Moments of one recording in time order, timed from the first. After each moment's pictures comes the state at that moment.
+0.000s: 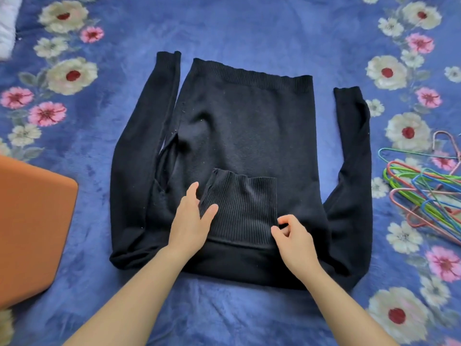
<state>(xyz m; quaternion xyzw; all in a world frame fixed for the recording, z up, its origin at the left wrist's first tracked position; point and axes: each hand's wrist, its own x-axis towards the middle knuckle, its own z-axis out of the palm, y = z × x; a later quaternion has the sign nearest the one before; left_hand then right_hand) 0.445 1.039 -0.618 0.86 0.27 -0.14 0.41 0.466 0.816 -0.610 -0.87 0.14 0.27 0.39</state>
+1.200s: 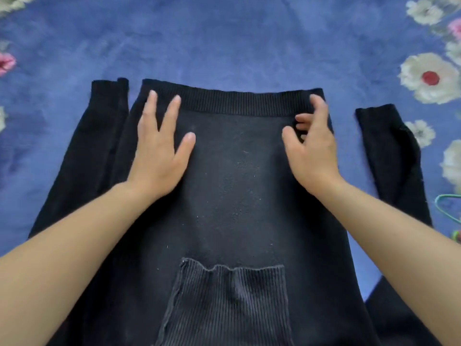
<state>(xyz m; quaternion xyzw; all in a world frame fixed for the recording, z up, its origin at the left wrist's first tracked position) 0.707 1.102 -0.659 0.95 0.08 0.03 0.29 0.758 0.852 -0.657 -0.89 0.04 0.03 0.45</state>
